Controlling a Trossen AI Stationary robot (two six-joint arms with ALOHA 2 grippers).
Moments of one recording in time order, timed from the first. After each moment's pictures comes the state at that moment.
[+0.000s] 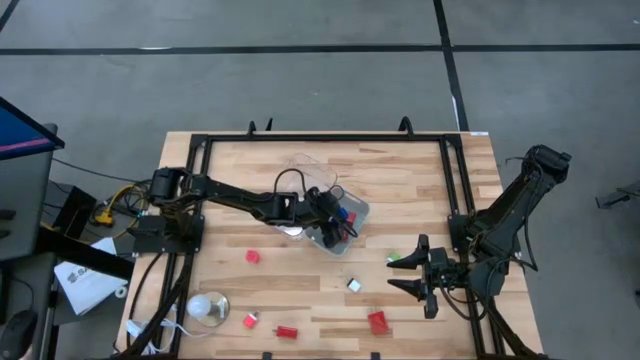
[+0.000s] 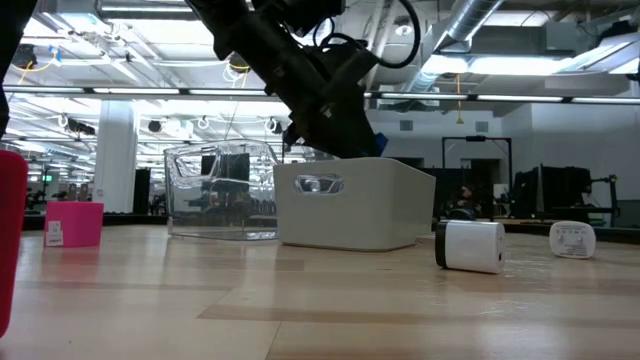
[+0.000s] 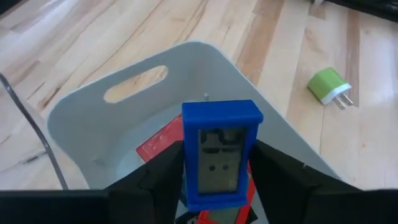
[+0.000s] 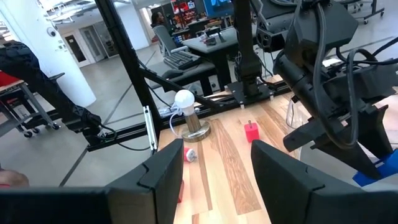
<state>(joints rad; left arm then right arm) -0.04 1.85 1.18 -0.04 -0.28 -0.34 0.94 1.15 0.72 0.24 0.97 0.47</state>
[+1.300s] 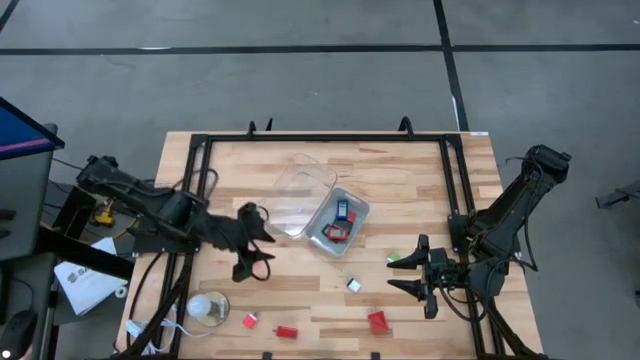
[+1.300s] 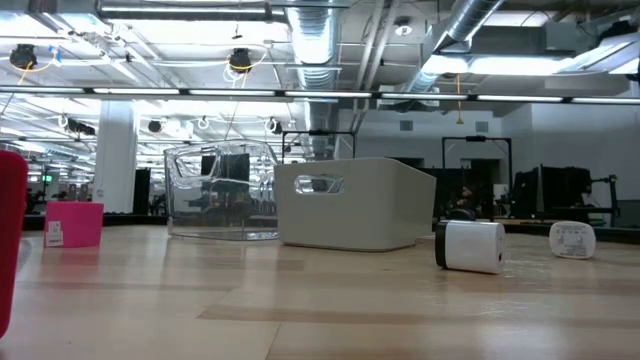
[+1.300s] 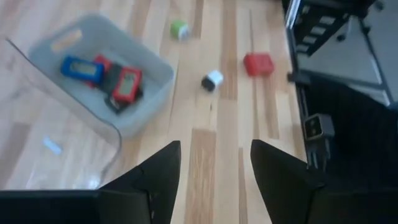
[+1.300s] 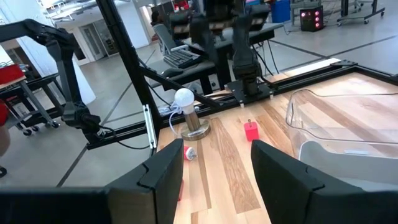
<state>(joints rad) -0.44 1.20 1.18 -0.74 -0.27 -0.49 0.94 1.15 0.72 0.23 0.97 0.47</state>
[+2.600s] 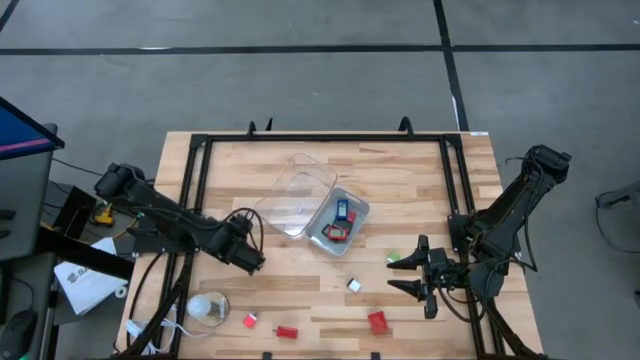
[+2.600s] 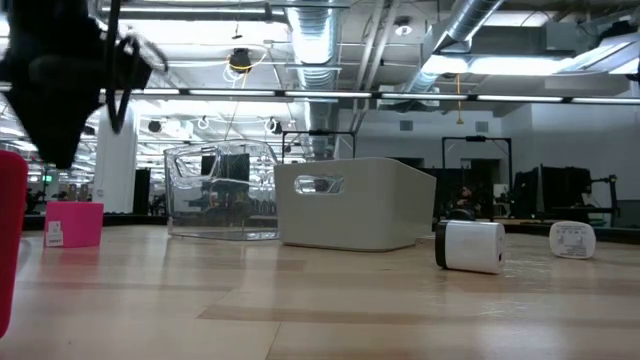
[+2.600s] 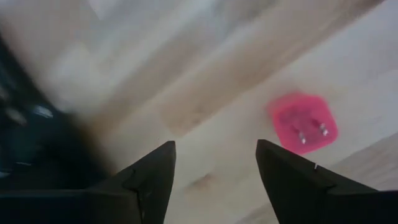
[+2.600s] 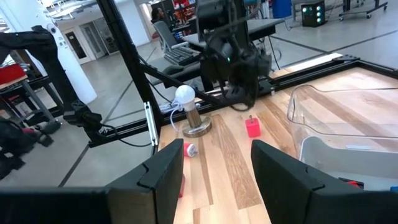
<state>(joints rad) -0.45 1.45 0.92 -1.18 -0.23 -1.39 0.94 1.15 0.72 0.21 0.96 0.50</state>
